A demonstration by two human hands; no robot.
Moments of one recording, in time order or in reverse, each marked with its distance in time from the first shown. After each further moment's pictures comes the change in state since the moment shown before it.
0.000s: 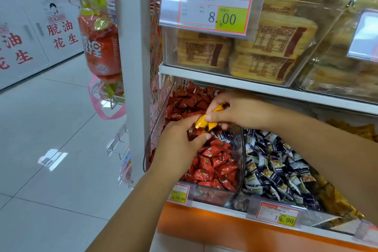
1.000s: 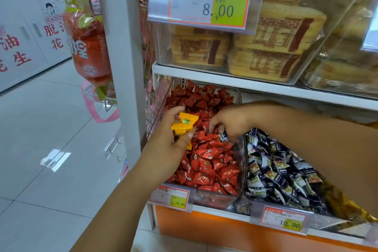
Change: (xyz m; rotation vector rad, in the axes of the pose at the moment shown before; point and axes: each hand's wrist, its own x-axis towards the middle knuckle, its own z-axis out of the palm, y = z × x) left_hand -0.001 -0.013 -0.018 -0.159 -0.093 -0.075; right_hand 0.033 0.013 0.010 -0.594 -0.501 0.195
